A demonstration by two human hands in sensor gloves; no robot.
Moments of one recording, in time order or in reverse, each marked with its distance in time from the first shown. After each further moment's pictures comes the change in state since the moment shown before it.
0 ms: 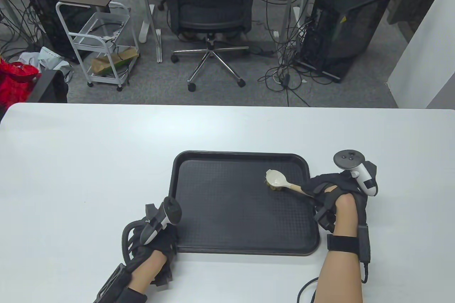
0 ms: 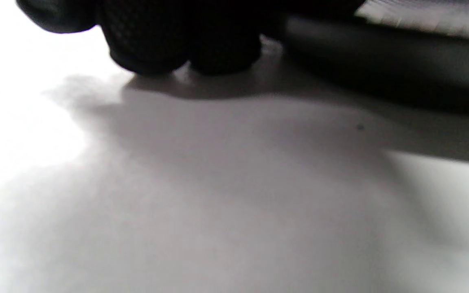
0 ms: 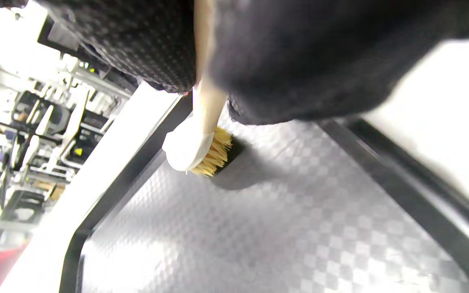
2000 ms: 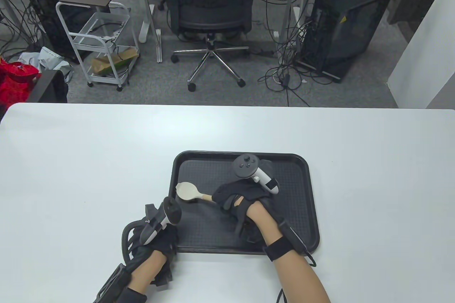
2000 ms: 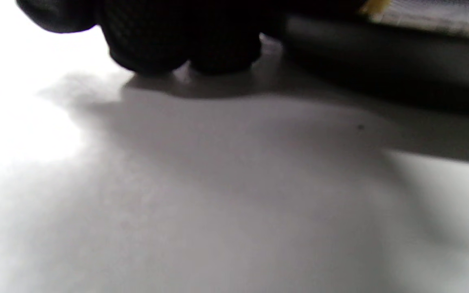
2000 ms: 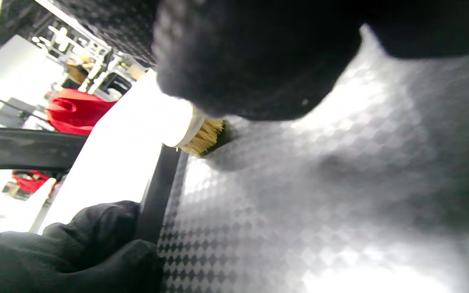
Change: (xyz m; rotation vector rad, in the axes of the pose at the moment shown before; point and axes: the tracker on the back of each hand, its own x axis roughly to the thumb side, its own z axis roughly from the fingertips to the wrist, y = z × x) left_hand 0.000 -0.001 -0.001 0.002 -0.001 0.001; right_hand 0.142 0.184 -0.005 0.209 -0.335 0.317
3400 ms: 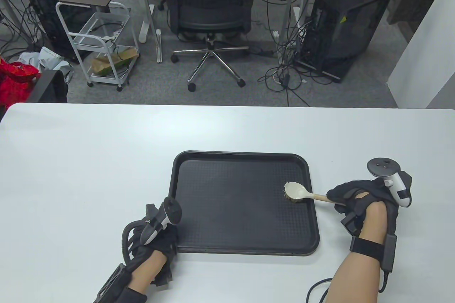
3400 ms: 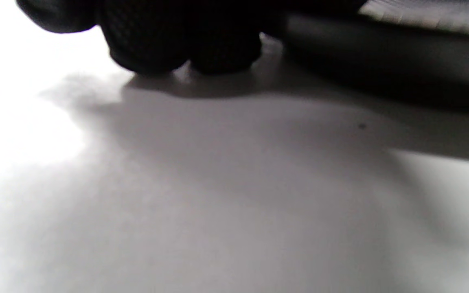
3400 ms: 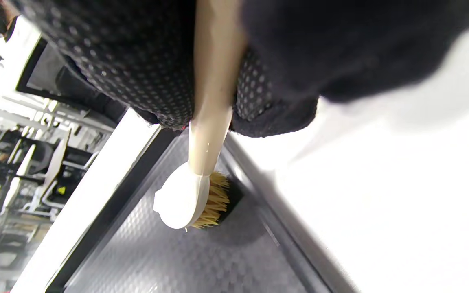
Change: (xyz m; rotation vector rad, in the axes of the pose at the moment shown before) left_hand 0.000 0.000 0.000 0.001 0.000 -0.004; right_hand -0.218 -0.144 0.137 -0.302 0.407 -0.355
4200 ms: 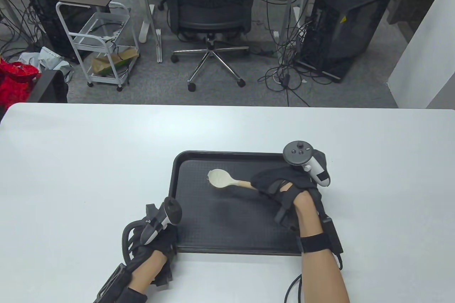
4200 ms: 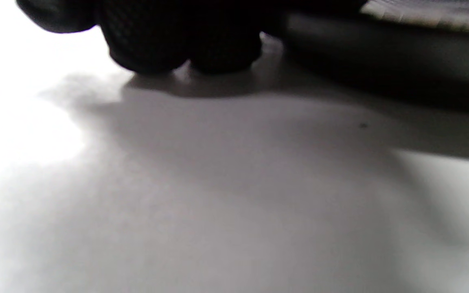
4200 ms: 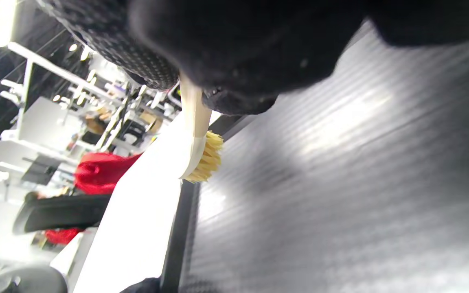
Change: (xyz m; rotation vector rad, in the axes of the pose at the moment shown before) left_hand 0.000 0.000 0.000 0.002 0.001 -0.002; right_hand 0.159 0.154 0.013 0.252 -0.452 0.181
